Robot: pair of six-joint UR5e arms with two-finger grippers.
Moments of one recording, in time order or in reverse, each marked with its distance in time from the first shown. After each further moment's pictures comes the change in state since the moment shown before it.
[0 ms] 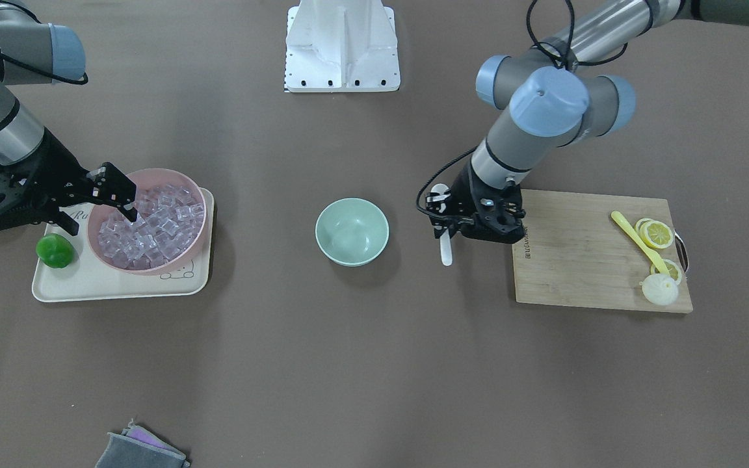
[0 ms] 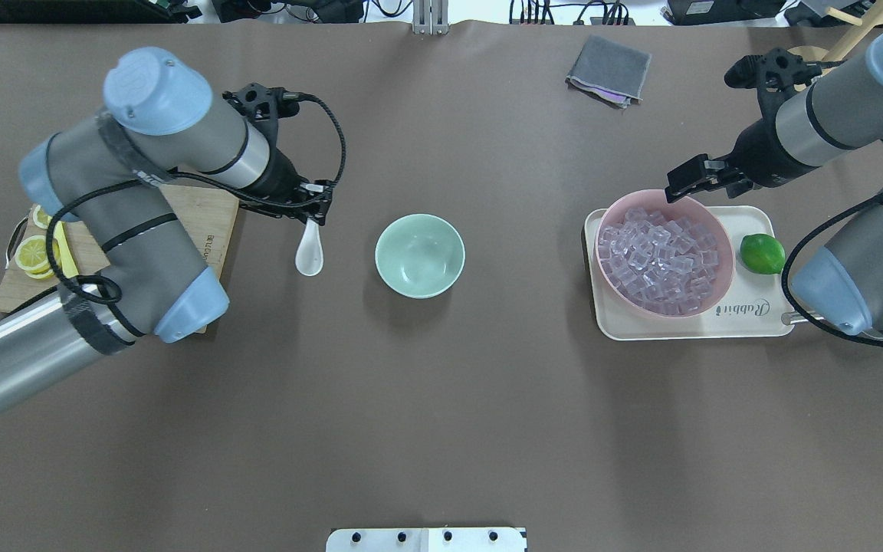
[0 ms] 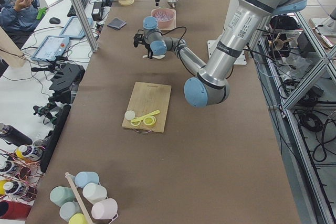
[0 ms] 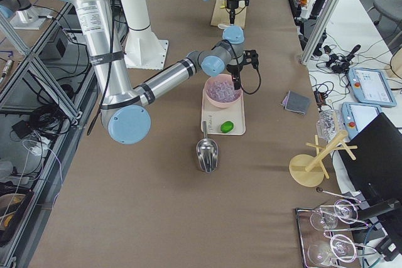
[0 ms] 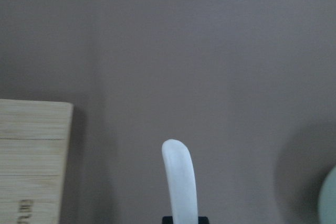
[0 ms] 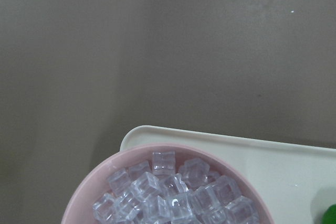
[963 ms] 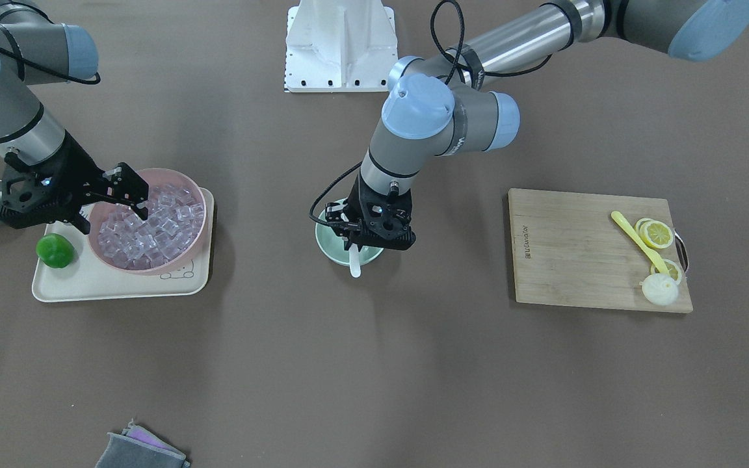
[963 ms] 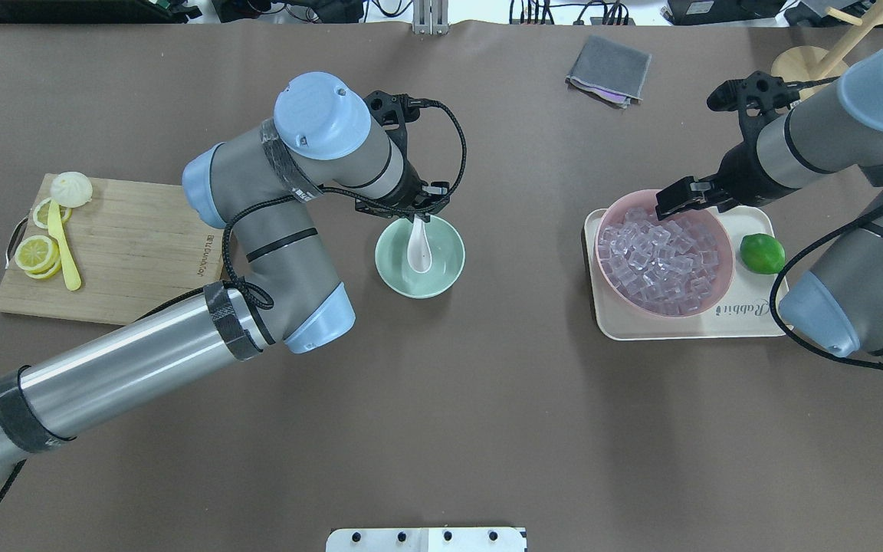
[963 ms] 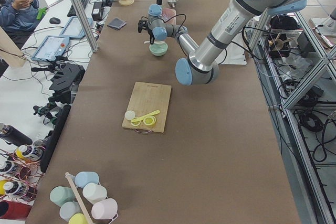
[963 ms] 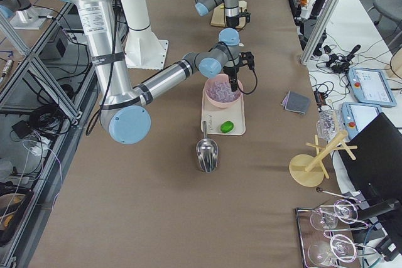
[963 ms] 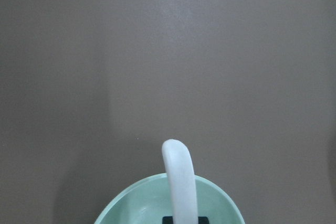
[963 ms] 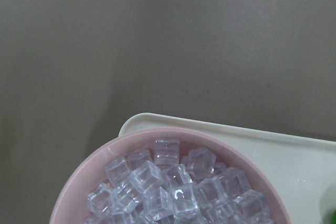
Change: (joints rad) left arm 0.101 -0.221 0.208 -0.063 0.151 -0.089; right arm -0.056 -0.014 0.006 0.012 -0.057 -0.005
